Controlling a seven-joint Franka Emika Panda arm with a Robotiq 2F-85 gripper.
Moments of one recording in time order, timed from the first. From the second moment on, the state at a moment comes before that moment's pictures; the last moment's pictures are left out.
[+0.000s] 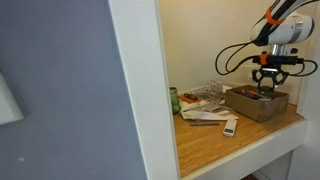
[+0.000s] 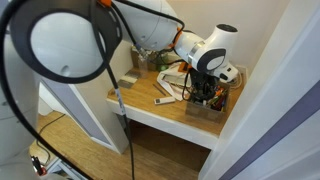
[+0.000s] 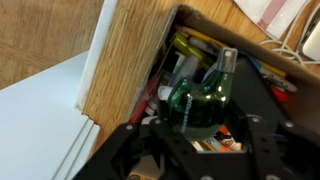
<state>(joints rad) -0.23 0.58 -0.22 -1.65 0.22 2.26 0.54</state>
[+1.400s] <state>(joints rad) -0.30 0.81 -0.26 -1.40 0.23 2.26 0.59</state>
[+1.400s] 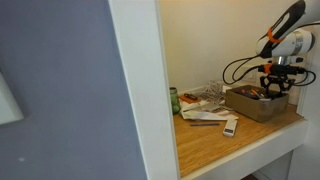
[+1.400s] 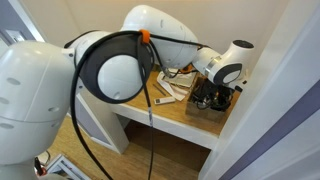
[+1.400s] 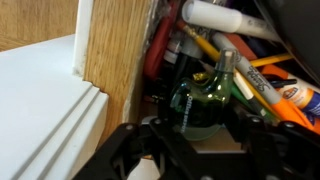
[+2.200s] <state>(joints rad) -0.29 0.74 -0.23 -1.37 0.23 2.20 0.50</state>
